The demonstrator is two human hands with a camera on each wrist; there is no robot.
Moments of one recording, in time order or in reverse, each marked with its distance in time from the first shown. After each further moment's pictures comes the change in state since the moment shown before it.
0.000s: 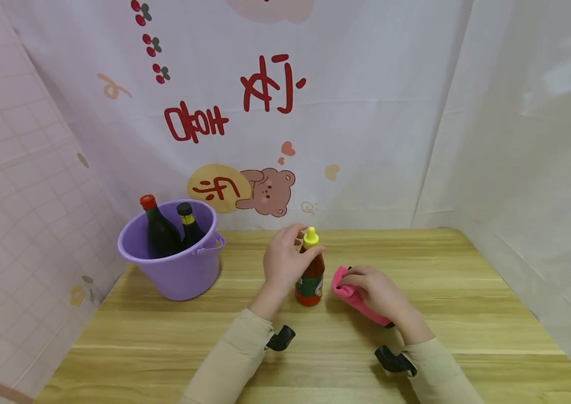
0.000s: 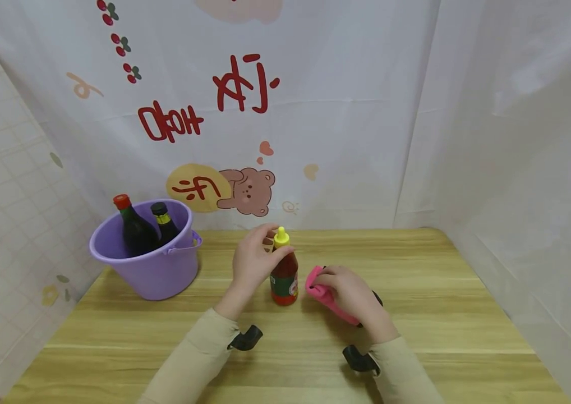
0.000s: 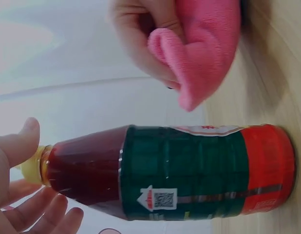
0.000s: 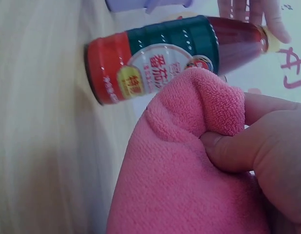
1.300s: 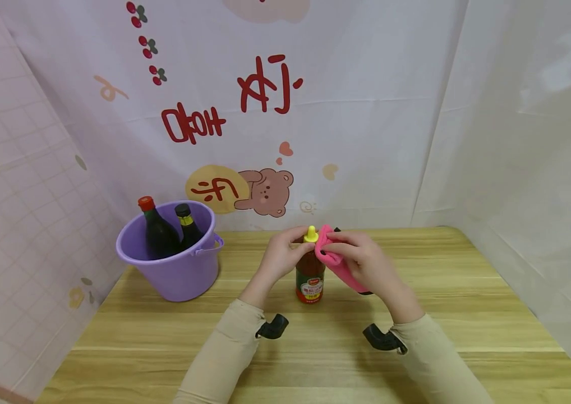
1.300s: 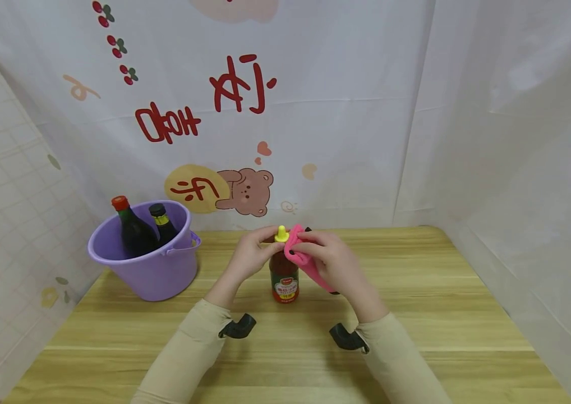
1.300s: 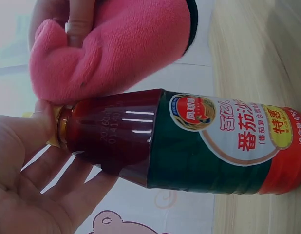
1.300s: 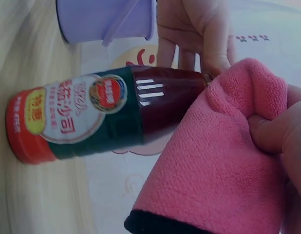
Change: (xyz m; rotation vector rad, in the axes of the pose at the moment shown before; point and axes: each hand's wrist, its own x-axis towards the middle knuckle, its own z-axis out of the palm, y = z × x) left_hand 0.017 -0.013 -0.010 -0.293 -0.348 -0.032; right_hand 0.057 -0.016 -0.037 0.044 0.324 -0.193
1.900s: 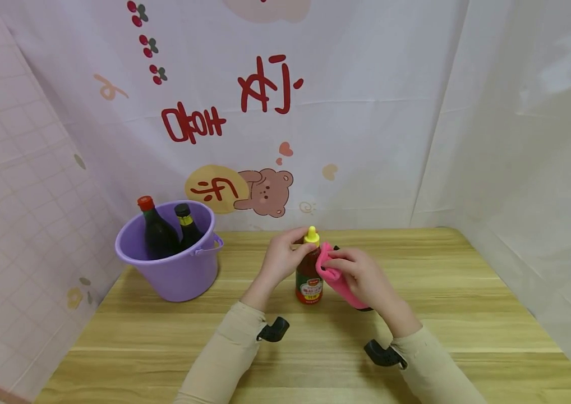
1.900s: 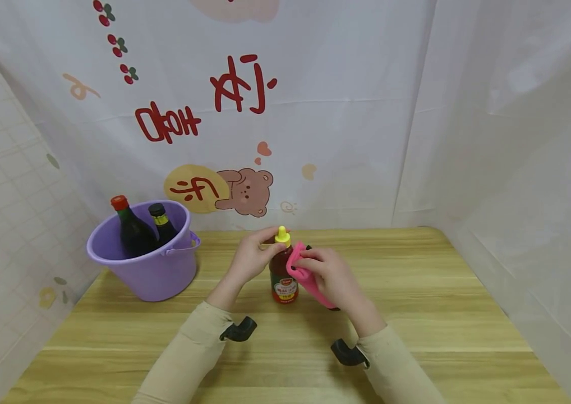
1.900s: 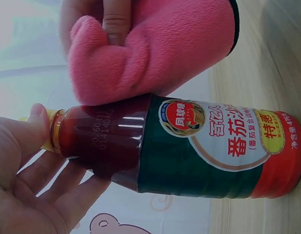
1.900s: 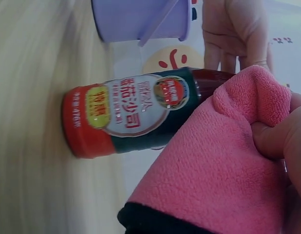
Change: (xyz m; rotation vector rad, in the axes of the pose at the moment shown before) left_hand -0.002 -0.001 0.005 0.039 0.050 0.027; right_hand -0.026 -0.007 0.019 0.003 -0.048 0.058
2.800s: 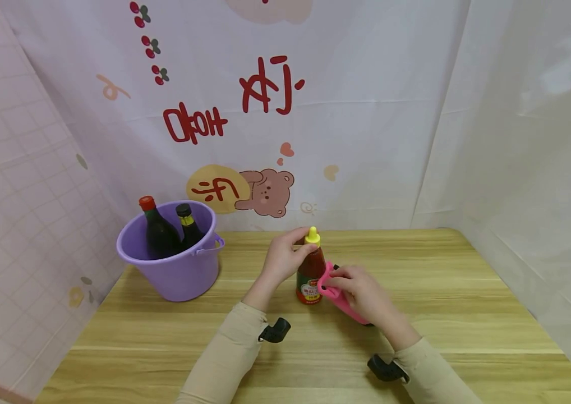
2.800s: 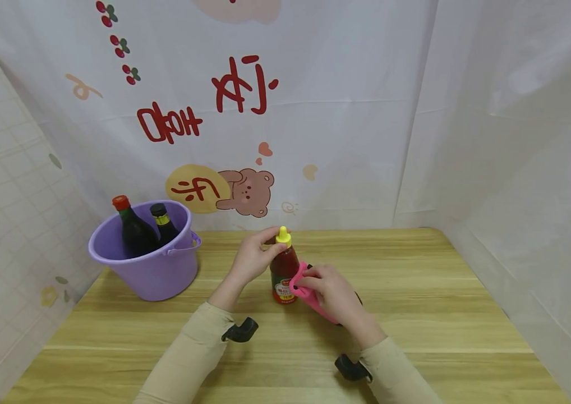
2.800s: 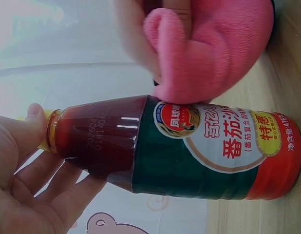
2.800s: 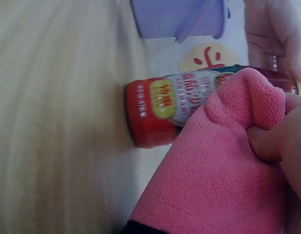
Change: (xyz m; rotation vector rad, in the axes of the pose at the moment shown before) left_hand -0.002 0.001 0.002 0.009 0.019 -0.016; right_hand -0.029 -0.004 0.016 -0.042 -0.106 0.013
